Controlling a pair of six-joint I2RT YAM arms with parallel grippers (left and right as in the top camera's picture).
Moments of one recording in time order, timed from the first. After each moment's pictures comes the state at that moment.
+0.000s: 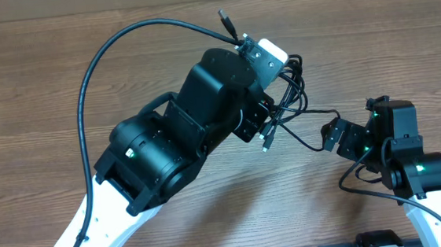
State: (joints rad) left arm -0.83 1.44 1.87 -1.04 -0.13 0.01; right arm 0.05 0.94 0.81 -0.87 -0.08 0.48
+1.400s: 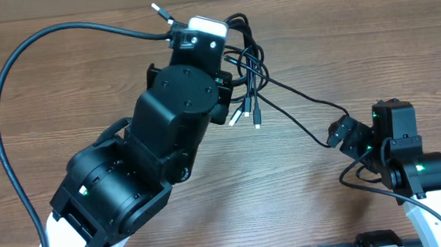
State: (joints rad) left arm -0.83 1.33 1.87 -0.96 -0.54 -0.15; right arm 0.05 0.95 0.81 -0.90 0.01 0.63
